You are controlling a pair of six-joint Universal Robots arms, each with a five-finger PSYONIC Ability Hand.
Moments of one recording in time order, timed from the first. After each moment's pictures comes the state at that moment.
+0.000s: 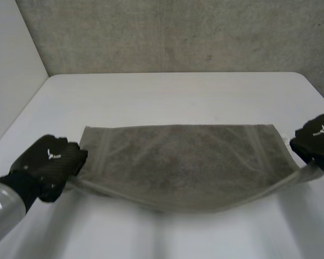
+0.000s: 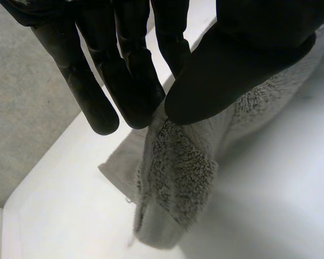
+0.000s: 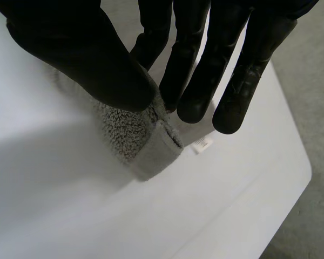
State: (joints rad) left arm 4.52 -1.35 -2.00 2.96 -1.28 3.79; right arm 1.54 -1.55 1.59 0.61 1.23 2.03; left_hand 1.17 1.22 1.22 1.22 1.03; right_hand 1.39 1.21 1.21 1.22 1.04
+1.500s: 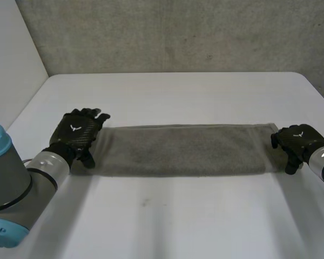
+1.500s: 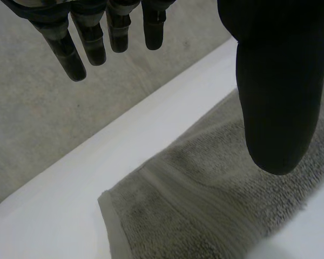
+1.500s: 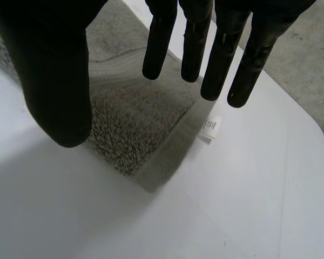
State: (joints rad) left arm 4.42 -1.82 -1.87 3.50 -1.40 3.46; right arm 1.56 -1.13 1.67 -0.08 1.28 2.50; left_hand 0.17 0.17 0.17 0.17 0.03; right_hand 0.59 0.51 0.51 0.51 0.33
